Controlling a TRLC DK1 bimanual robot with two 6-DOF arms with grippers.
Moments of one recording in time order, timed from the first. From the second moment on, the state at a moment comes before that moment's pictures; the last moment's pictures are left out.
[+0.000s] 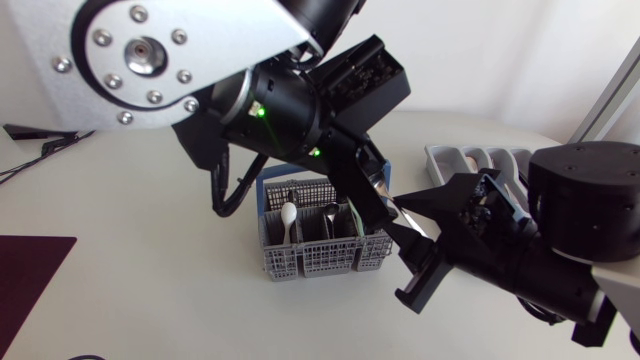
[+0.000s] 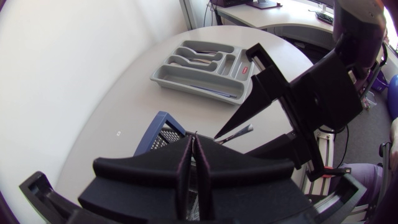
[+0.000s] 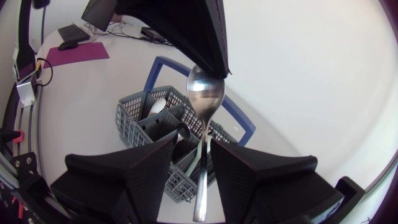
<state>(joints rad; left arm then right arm) -0.93 1.58 1.46 -0.61 -0.01 0.31 0.77 0.88 0.55 -0.10 0.12 -0.35</state>
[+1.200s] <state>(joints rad) -0.96 1.59 1.46 -0.62 0.01 0.31 0.77 0.91 0.55 -0.14 0.15 -0.34</state>
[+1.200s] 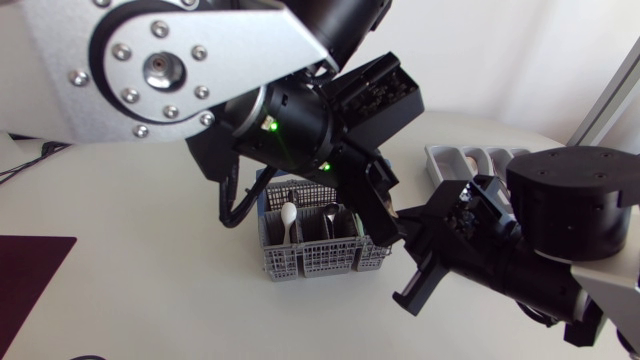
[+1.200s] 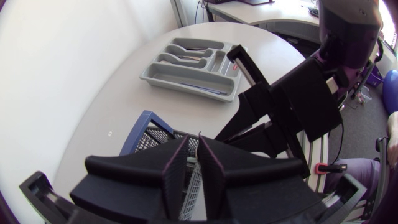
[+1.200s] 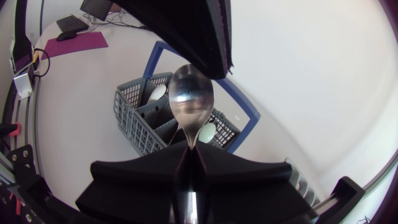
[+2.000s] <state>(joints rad) -0.78 1.55 1.47 -0.51 -0.03 0.24 0.23 0.79 0.47 -0.29 -0.36 -0.56</state>
